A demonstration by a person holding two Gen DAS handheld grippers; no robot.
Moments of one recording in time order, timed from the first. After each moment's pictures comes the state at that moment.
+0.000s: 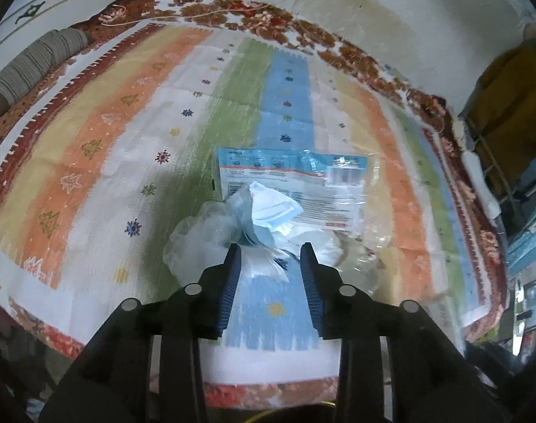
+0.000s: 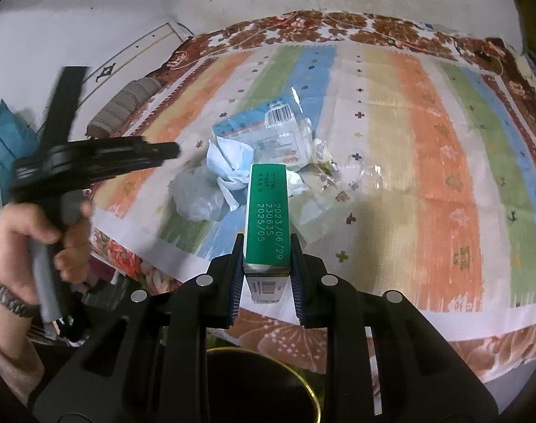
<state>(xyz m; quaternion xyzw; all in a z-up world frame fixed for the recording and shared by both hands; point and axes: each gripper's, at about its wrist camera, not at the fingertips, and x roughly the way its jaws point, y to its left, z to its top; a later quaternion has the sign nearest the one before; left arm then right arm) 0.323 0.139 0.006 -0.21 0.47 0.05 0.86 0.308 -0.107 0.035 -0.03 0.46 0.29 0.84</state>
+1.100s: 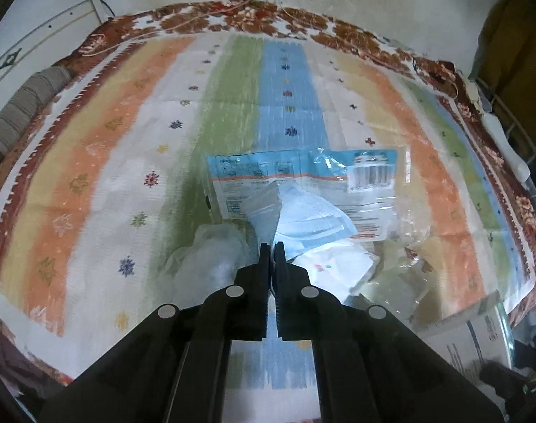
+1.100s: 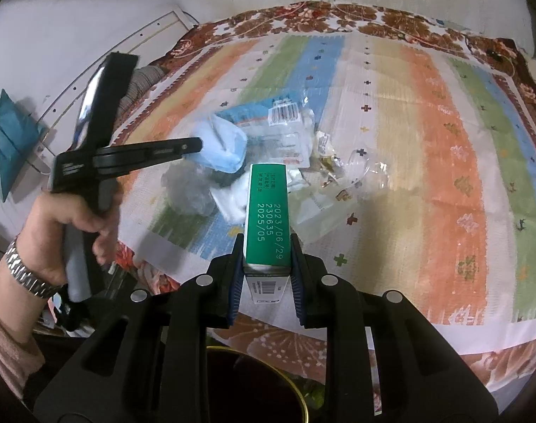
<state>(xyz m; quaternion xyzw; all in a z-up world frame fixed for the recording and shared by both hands) 0.353 0.120 -0.016 -0.12 0.48 0.06 0.87 0.322 -0.104 0.023 -0.04 0.47 0.30 0.83</state>
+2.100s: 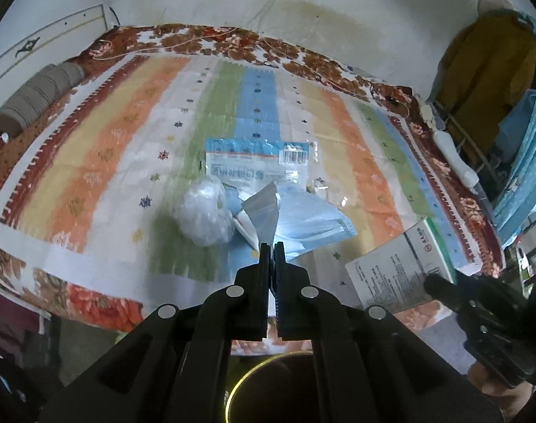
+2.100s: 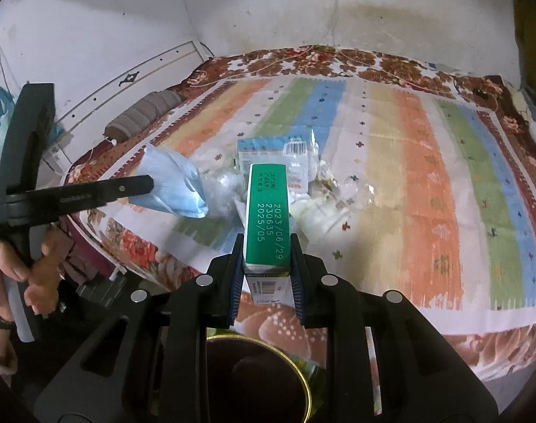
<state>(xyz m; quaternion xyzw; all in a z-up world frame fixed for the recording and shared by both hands) 0.207 0.093 0.058 -0.17 0.42 0.02 0.89 0.236 -0.132 0.068 -0.05 0.39 0.31 0.87</state>
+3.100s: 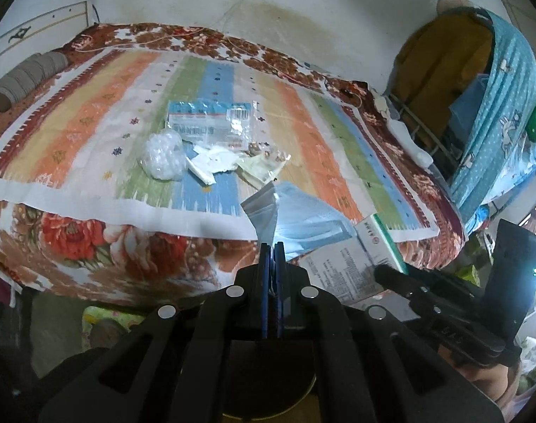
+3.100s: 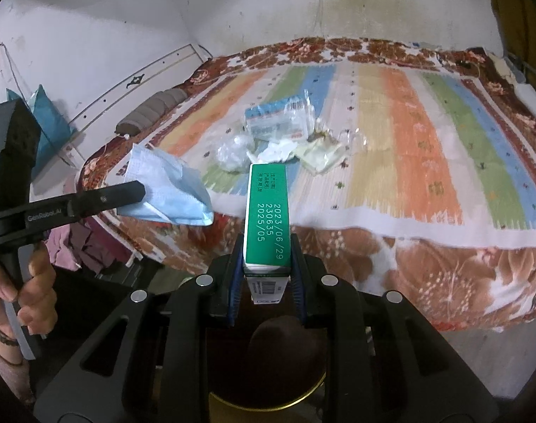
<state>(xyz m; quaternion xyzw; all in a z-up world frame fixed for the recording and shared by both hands) 0.092 0.032 0.046 -0.19 0.40 -0.05 0.90 0.134 -0.184 0.038 -0.01 0.40 0.31 0.86</state>
